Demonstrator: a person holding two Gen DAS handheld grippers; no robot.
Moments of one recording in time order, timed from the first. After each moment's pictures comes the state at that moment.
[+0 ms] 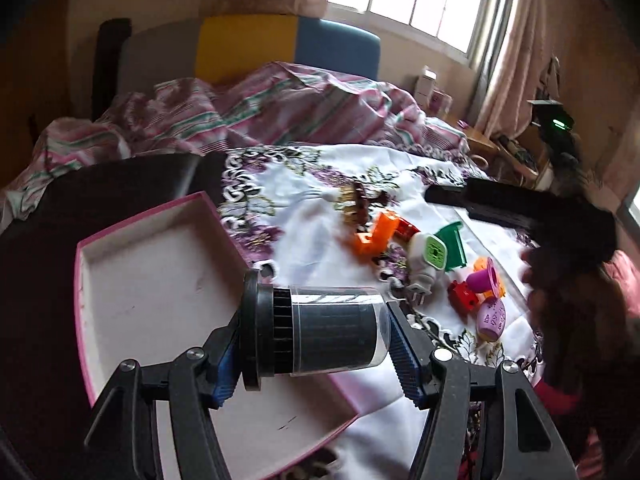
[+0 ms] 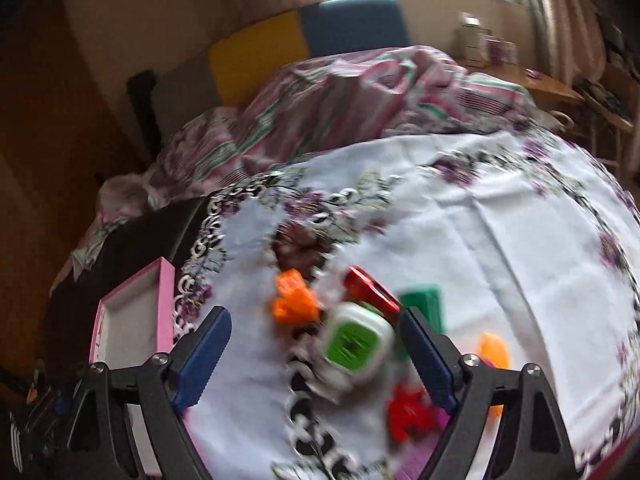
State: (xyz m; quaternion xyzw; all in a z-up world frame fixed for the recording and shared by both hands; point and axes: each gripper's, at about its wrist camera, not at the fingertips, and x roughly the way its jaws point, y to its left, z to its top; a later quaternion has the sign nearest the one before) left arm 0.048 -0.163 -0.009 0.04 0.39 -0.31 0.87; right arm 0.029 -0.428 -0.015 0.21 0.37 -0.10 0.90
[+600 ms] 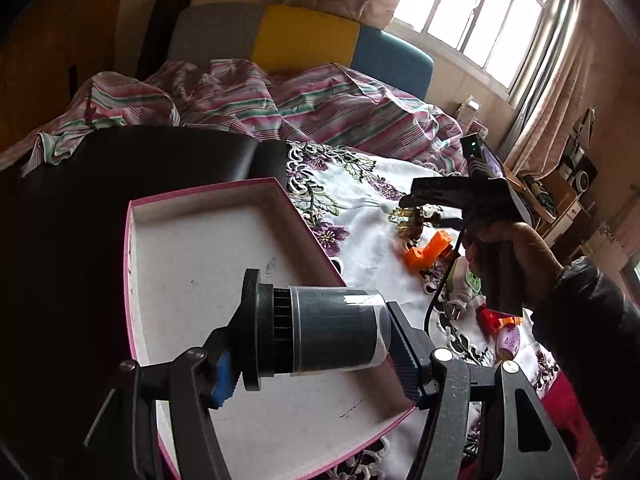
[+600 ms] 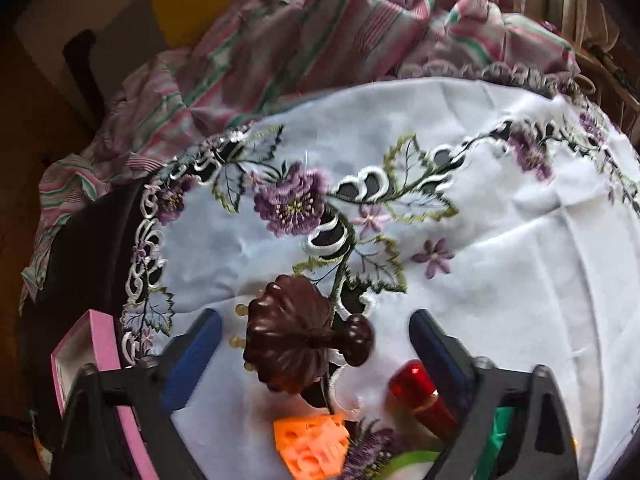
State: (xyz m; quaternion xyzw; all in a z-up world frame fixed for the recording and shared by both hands) left arm 0.072 -0.103 -0.015 -0.03 0.41 -0.26 0.87; right arm 0.190 -0.453 -0.077 0.23 0.49 -0.13 0.83
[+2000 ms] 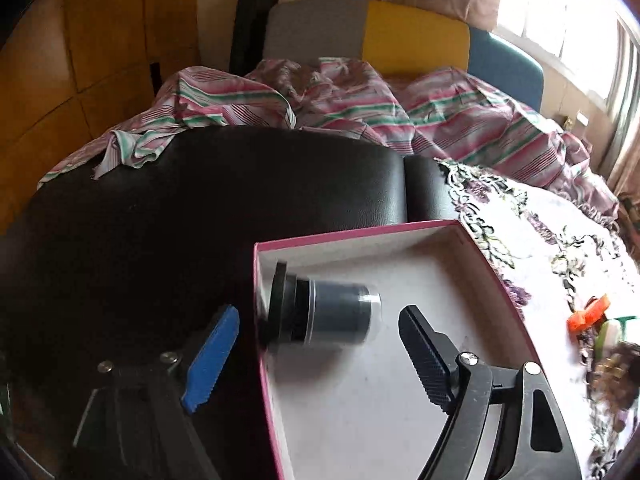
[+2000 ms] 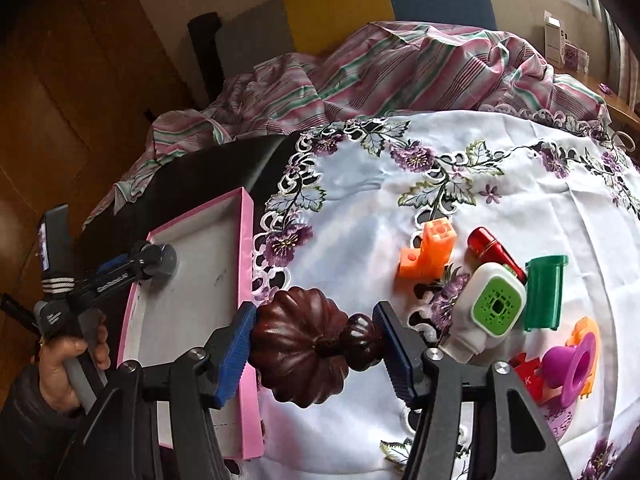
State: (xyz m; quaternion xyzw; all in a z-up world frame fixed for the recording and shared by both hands) left arm 0.183 -0.047 -0.056 0.00 0.41 -0.08 0.91; right arm 0.058 -0.336 -0.027 0.17 0.43 0.01 0.89
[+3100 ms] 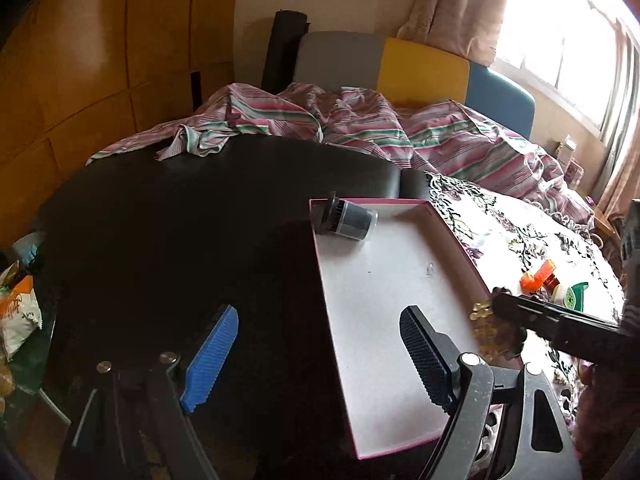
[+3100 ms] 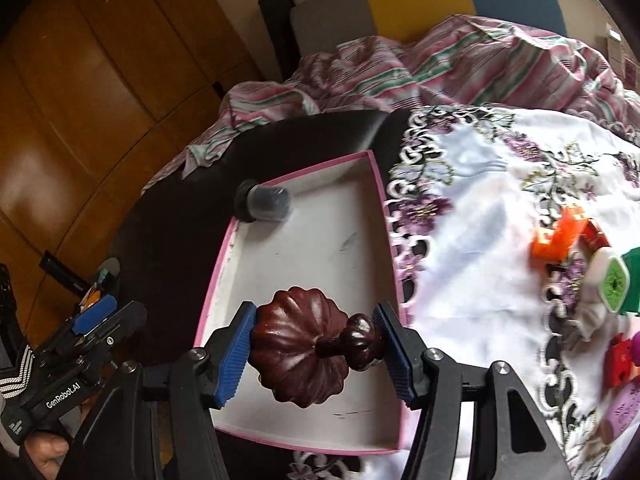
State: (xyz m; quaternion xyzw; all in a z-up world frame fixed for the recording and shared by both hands) left arm 0.039 0.006 -0.010 -0.03 0.38 -0.06 0.92; right arm 0.058 -0.236 -0.029 0.16 0.43 0.12 0.88
